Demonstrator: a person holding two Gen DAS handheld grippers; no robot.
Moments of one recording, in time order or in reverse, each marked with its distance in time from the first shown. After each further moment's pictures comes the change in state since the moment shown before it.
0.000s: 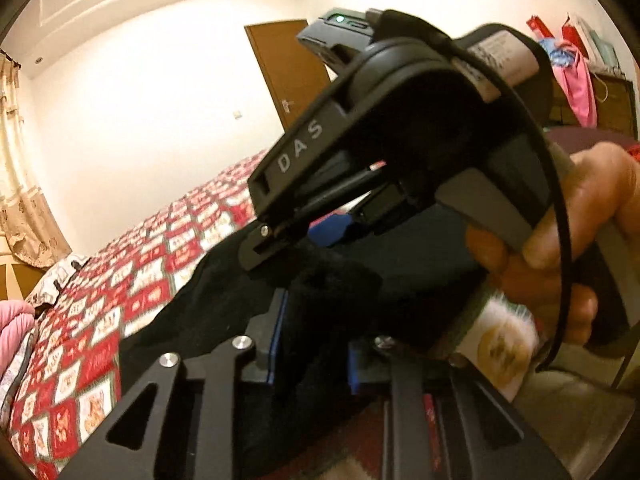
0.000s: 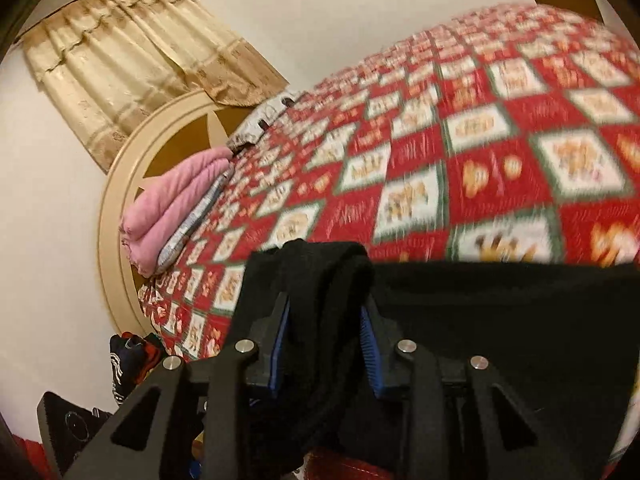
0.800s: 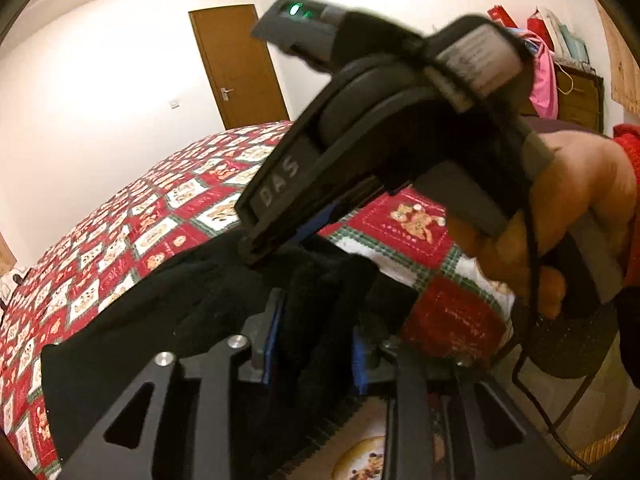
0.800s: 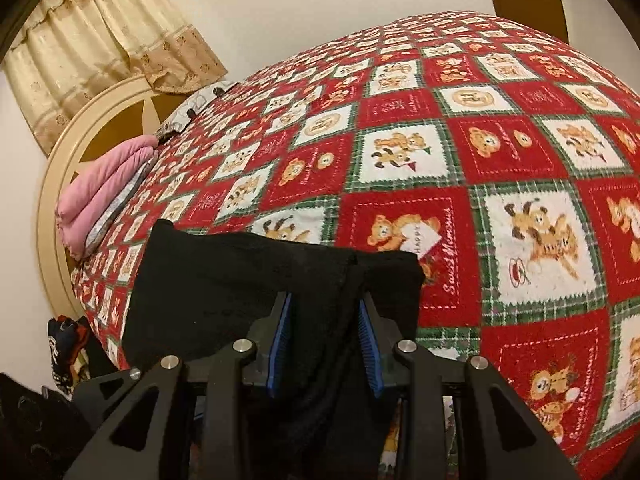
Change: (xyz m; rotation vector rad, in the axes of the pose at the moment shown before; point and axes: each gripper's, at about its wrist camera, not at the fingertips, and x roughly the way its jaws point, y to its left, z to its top) left arm 0.062 -0.088 0.036 0.038 0.072 -0.211; right arm -0.063 -0.113 -0.012 -0.014 0.045 -0.255
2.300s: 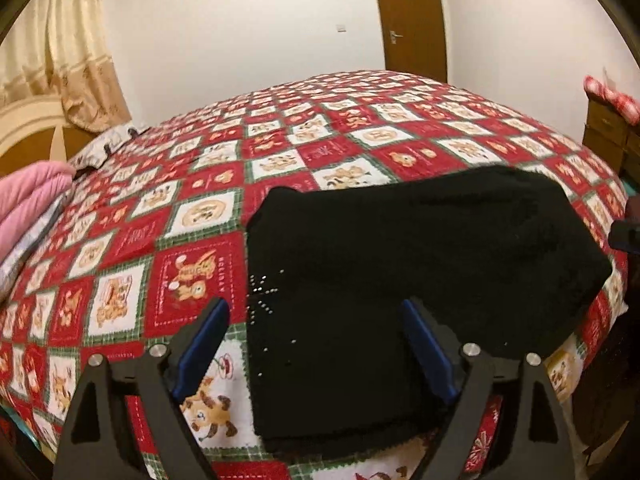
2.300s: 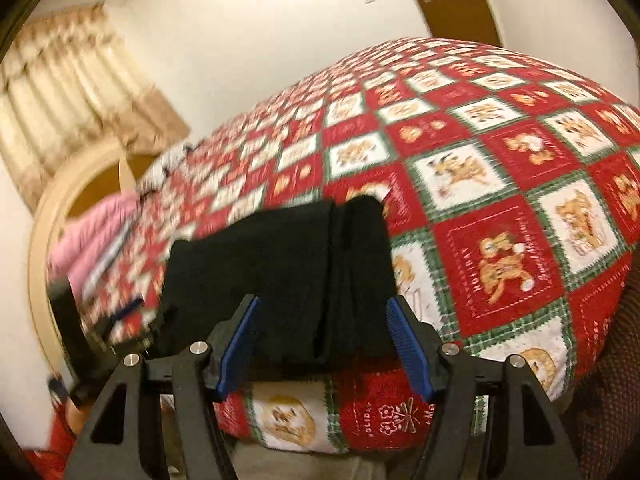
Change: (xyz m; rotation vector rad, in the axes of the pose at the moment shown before) left arm -0.062 0.158 -0.076 -0.460 0.220 0.384; right arm -0.083 0.027 -0.076 0.195 -0.203 -0.111
